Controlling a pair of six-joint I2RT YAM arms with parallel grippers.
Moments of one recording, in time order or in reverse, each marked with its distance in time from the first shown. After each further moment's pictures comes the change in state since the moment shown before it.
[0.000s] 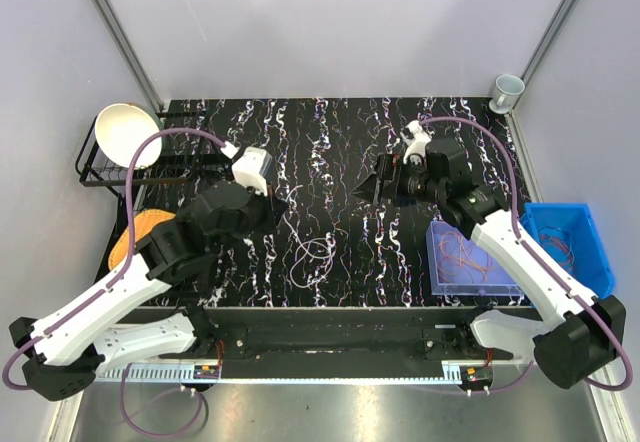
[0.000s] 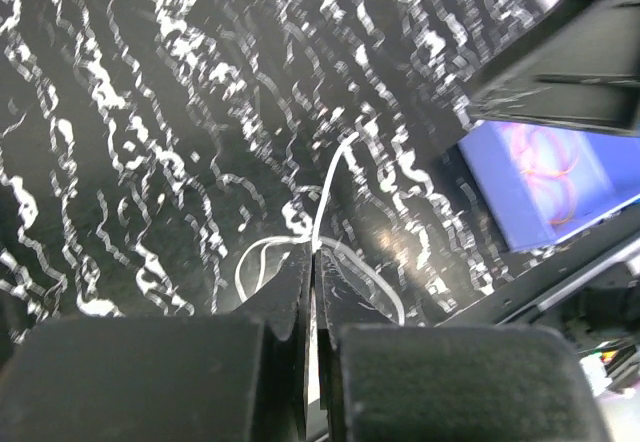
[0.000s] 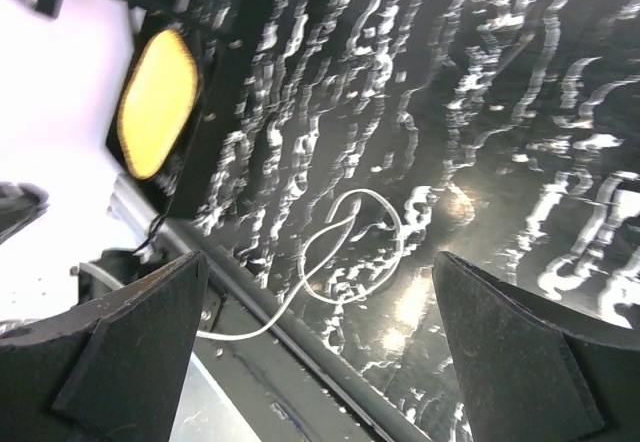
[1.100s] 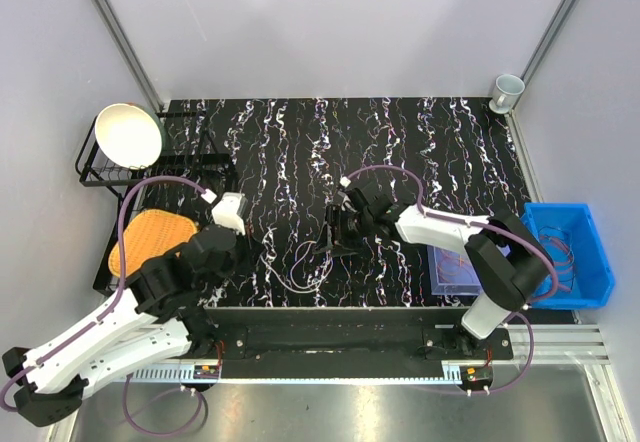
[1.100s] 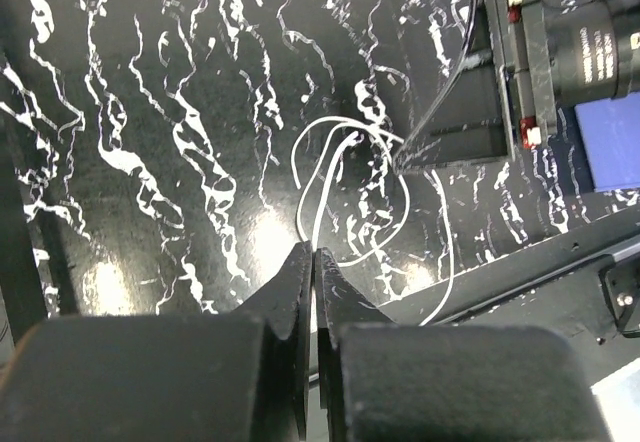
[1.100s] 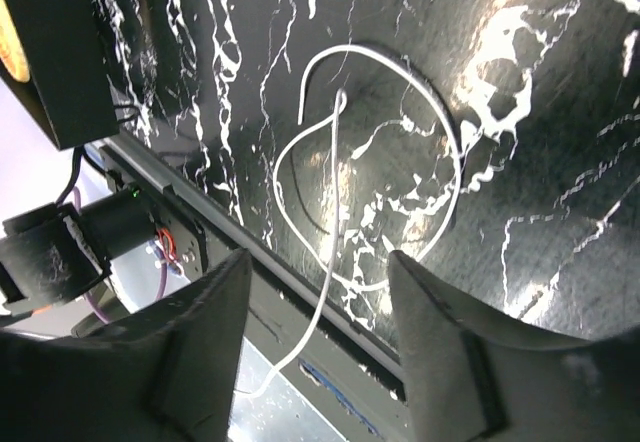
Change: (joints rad) left arm 0.000 -0.287 -0.350 -0.122 -0.037 -0.173; right arm 0.288 0.471 -0.119 0.219 -0.040 0.278
